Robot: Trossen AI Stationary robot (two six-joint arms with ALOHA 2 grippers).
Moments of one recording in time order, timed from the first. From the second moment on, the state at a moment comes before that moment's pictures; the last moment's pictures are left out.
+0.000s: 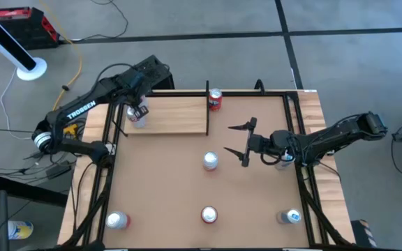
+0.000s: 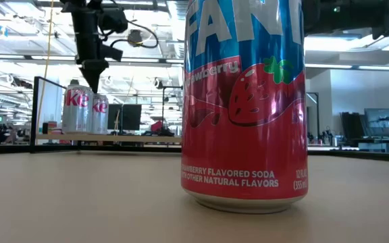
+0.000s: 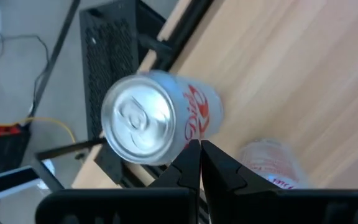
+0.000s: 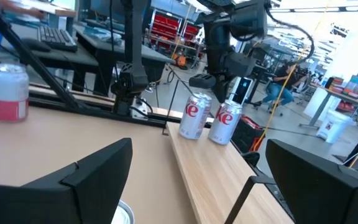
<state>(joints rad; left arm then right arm) 0.79 1.26 1.15 -0.96 -0.35 0.28 0.13 1.10 0.47 0.68 0.36 -0.28</state>
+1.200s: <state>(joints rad) 0.39 0.69 0.91 -0.62 -0.14 0.08 -0.60 1.34 0.81 0.16 0.03 0.06</state>
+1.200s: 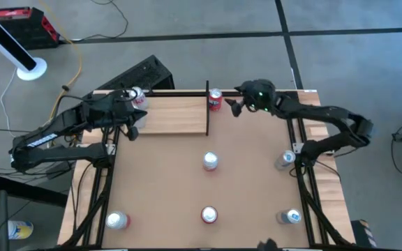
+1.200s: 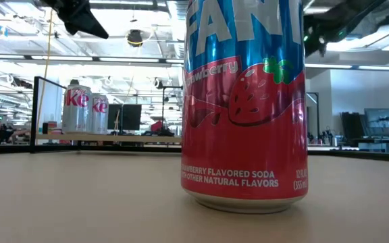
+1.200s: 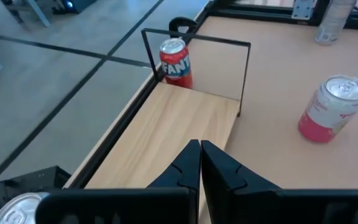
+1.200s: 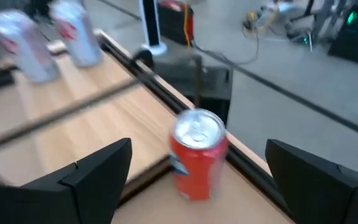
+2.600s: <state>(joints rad) 0.39 0.71 0.91 -0.66 -0.15 0.01 -0.66 1.80 1.10 0.12 -0.05 -0.02</state>
